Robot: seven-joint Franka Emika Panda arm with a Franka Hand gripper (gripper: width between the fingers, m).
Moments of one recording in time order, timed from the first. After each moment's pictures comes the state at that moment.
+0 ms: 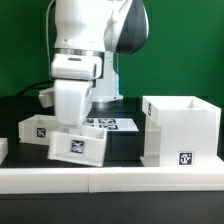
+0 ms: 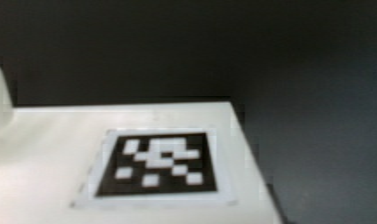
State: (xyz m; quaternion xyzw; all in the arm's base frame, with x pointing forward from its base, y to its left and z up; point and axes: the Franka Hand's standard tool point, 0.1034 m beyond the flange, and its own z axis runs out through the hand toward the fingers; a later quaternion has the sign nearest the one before) arm 0.531 -0.068 0.029 0.72 0.69 0.00 0.05
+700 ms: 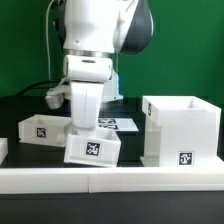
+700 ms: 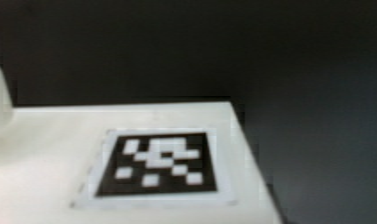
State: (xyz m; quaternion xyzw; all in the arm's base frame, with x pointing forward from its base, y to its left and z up) arm 0.527 -0.083 0.025 0.69 0.72 0.00 0.03
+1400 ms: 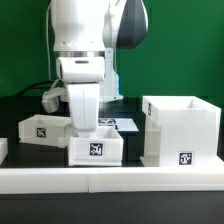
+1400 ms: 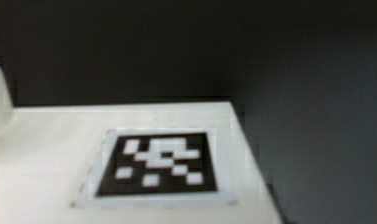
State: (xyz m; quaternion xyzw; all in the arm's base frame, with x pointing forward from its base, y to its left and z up) arm 0.538 -0.055 0.026 0.70 0.72 0.03 0.00
